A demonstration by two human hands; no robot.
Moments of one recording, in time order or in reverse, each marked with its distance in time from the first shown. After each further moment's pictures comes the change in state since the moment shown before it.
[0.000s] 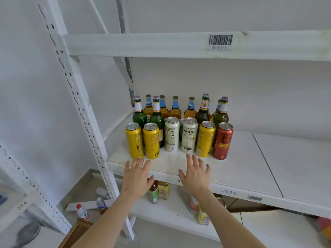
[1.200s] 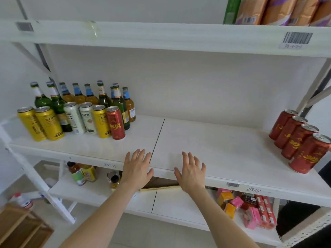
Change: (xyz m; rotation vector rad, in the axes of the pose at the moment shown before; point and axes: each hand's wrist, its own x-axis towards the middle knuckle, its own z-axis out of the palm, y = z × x) left_hand -0.026 0.479 -0.039 -0.023 0.019 0.117; right_hand -0.117 0.451 -0.088 -0.011 -0.005 0.052
